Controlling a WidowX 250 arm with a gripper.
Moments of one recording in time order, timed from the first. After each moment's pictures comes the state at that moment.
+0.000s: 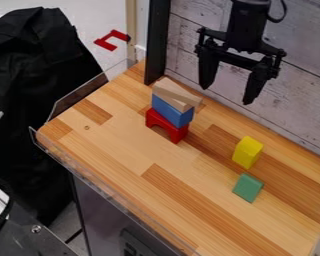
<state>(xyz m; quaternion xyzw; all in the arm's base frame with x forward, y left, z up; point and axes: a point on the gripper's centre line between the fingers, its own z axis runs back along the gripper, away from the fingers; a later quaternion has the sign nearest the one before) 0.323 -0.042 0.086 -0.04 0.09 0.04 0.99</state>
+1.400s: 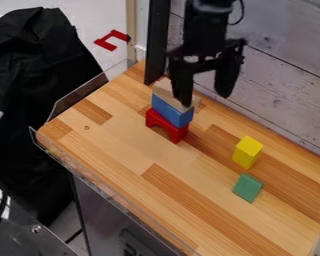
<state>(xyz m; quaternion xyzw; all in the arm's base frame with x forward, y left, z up) 0.302 -0.016 0.072 -0.02 0.06 0.56 0.83</state>
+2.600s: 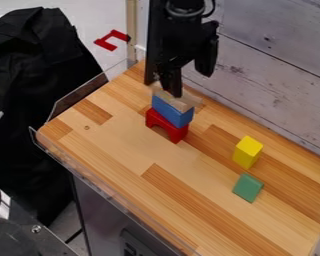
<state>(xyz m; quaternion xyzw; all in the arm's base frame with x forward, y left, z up) 0.326 0.018 0.075 -0.07 -0.07 0.64 0.76</state>
